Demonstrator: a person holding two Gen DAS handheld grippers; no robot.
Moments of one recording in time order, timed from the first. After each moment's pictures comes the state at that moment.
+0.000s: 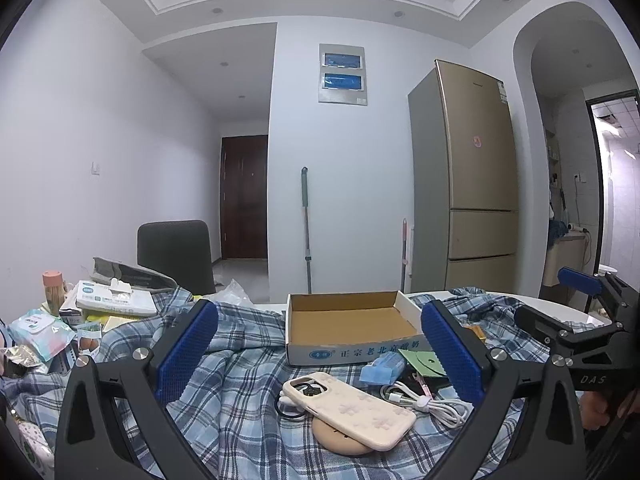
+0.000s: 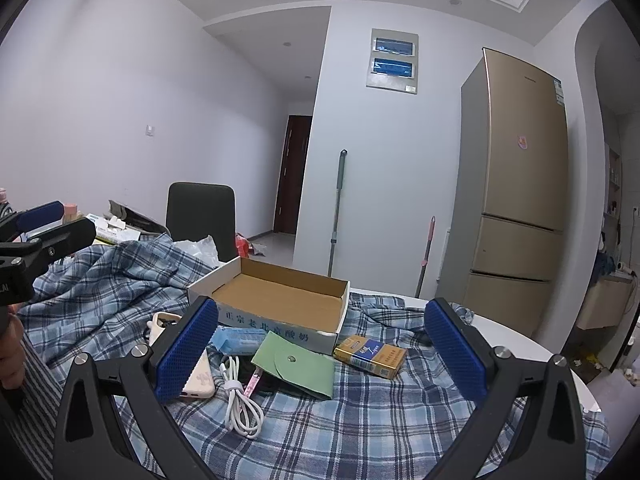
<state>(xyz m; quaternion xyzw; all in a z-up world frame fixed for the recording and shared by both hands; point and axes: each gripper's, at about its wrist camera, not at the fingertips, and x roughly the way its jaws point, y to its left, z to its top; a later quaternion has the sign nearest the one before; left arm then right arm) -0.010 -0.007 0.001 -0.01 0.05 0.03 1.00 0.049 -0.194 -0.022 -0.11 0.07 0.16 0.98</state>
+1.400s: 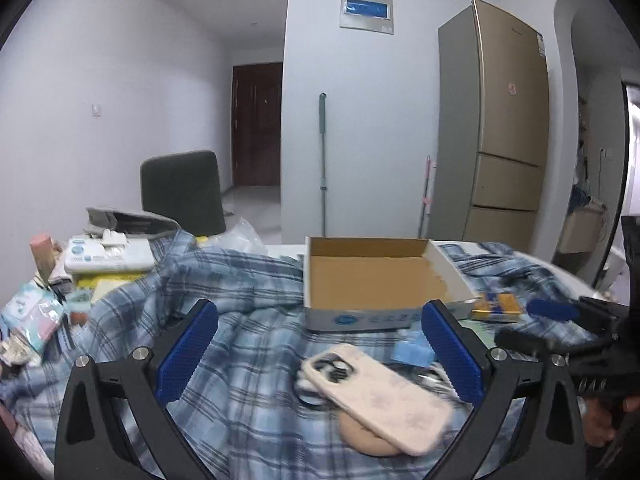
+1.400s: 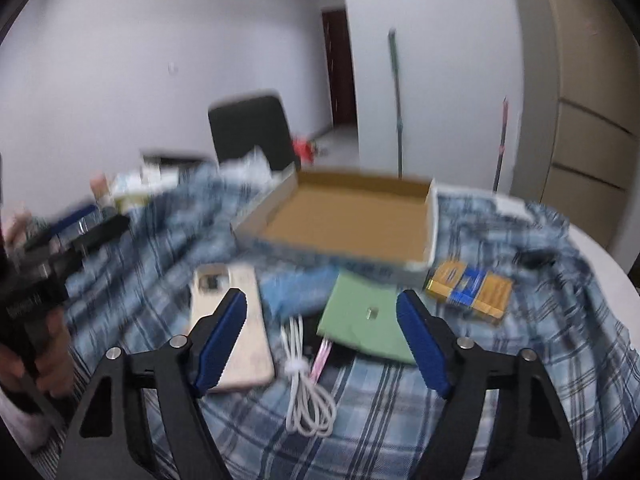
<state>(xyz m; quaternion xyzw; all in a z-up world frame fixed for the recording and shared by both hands) 0.072 0.025 -0.002 -0.02 0.19 0.07 0.98 0.145 -0.153 -0.045 -0.06 0.31 0.26 0.91</state>
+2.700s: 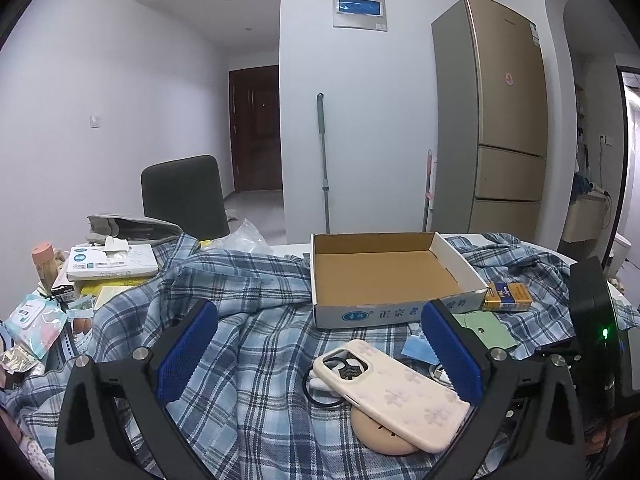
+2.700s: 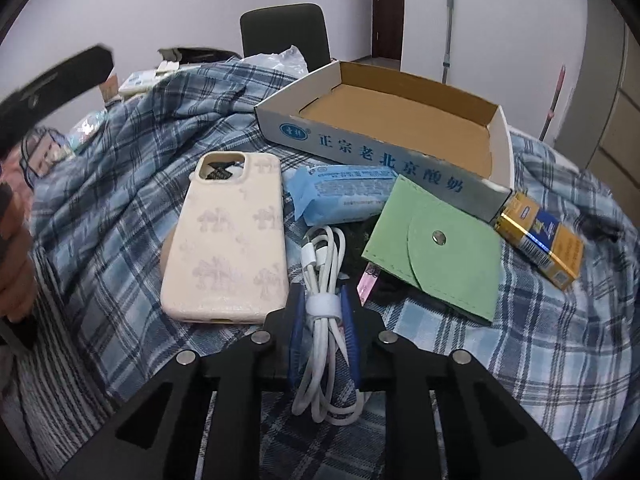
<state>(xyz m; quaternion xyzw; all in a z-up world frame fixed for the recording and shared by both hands) 0.073 0.023 -0.008 -0.01 0.20 0.06 0.98 0.157 -0.116 -0.113 -0.15 0.42 0.30 0.84</state>
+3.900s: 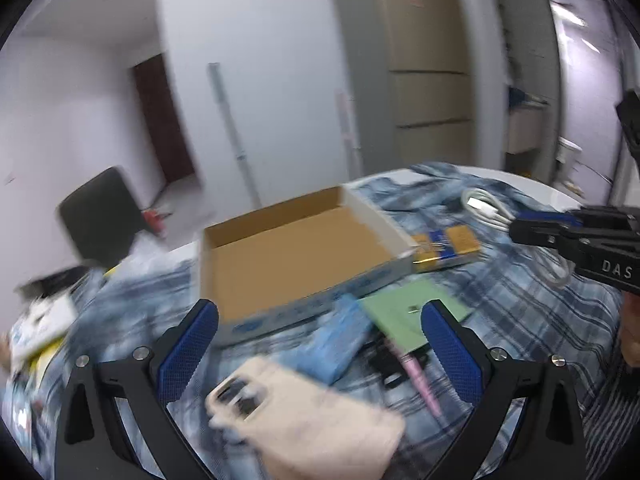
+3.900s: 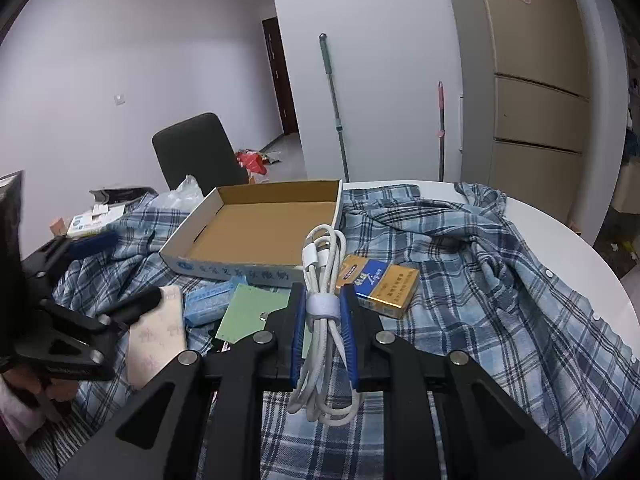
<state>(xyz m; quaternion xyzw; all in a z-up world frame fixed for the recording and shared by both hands) 0.153 -0.073 -0.021 0.11 0.30 -0.10 0.94 0.164 -0.231 -0.036 -0.01 0.31 0.18 0.93</state>
